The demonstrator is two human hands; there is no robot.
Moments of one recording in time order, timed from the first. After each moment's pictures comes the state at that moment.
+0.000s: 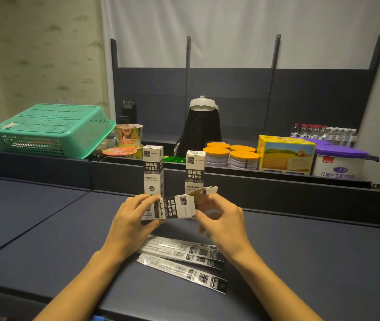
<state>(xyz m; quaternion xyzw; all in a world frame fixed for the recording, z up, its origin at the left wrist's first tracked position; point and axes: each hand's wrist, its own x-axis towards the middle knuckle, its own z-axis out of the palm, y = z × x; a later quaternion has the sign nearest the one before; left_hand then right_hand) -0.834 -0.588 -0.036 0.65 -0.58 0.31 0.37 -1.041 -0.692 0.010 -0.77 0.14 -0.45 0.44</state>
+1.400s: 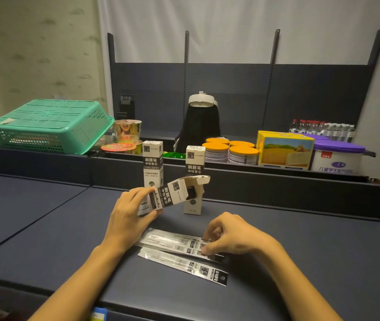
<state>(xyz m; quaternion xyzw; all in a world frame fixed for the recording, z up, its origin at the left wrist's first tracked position) -0.833 -0.584 -0.035 0.66 -0.55 0.29 0.42 -1.063 -0.719 0.012 -0.93 0.26 -0.03 0.27</state>
